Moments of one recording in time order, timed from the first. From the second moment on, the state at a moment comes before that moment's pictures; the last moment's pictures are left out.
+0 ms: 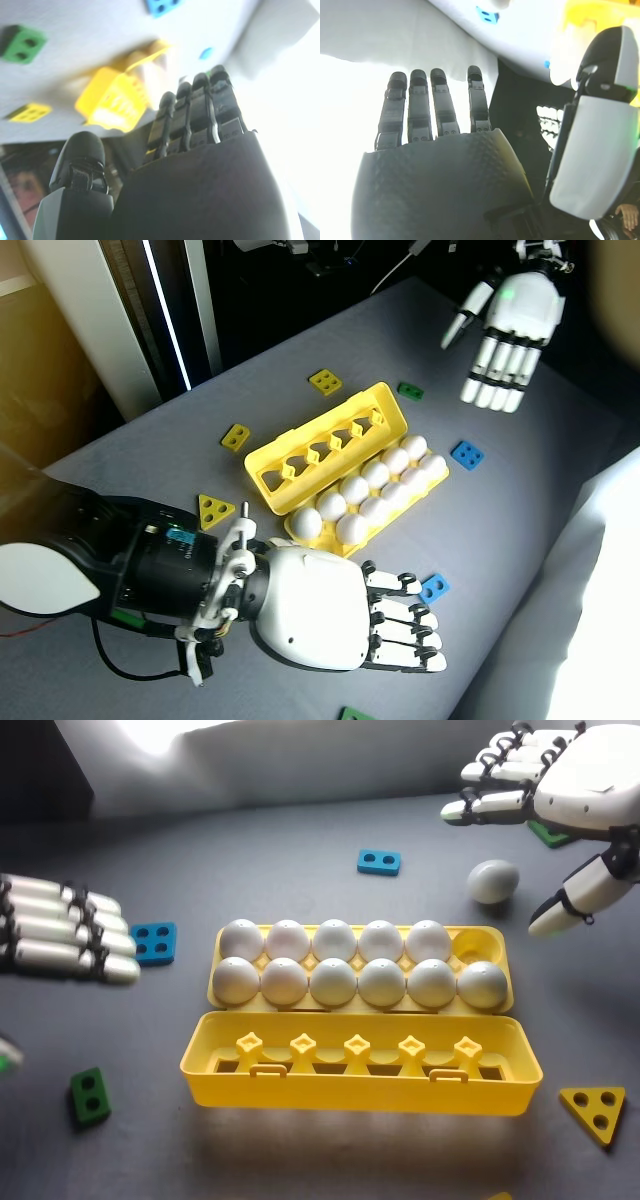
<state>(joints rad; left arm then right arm) 0.50 -0.88 1.23 1.31 -1.13 -0.07 -0.25 -1.19 1.57 -0.54 0.39 -0.72</state>
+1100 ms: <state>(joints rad) 0.58 -0.89 1.22 1.41 -1.29 -0.05 -0.21 -1.30 1.70 -0.65 0.33 -0.60</state>
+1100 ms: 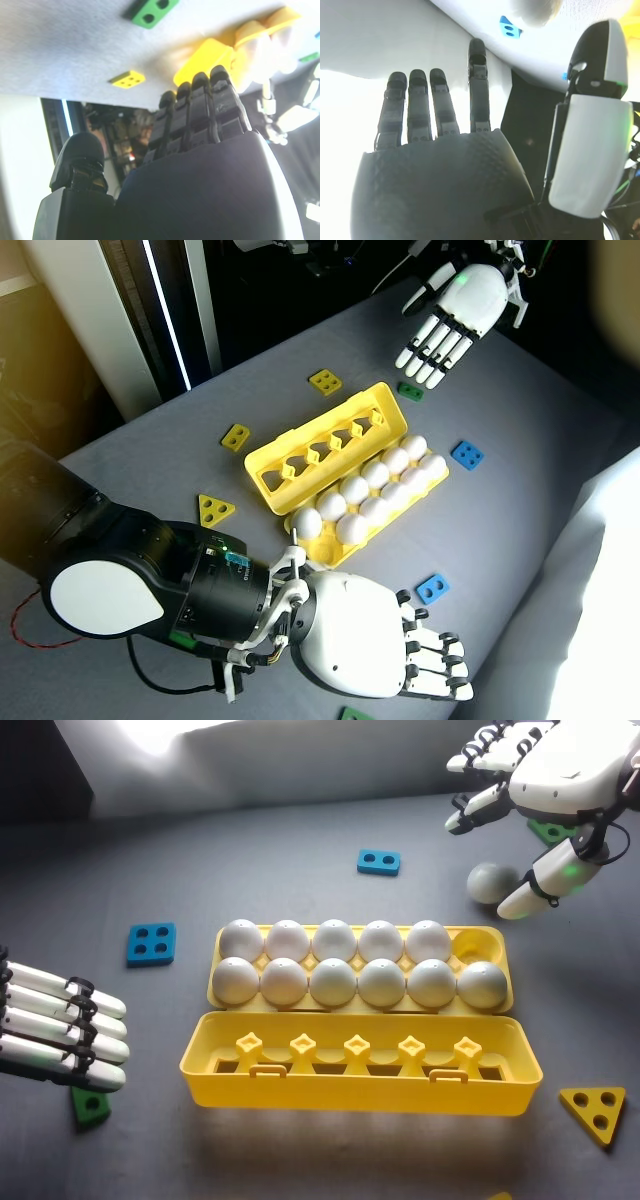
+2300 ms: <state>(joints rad) 0.57 -0.89 1.21 1.42 -1.27 -0.05 -0.26 -1.37 1.81 -0.77 0.41 -0.47</state>
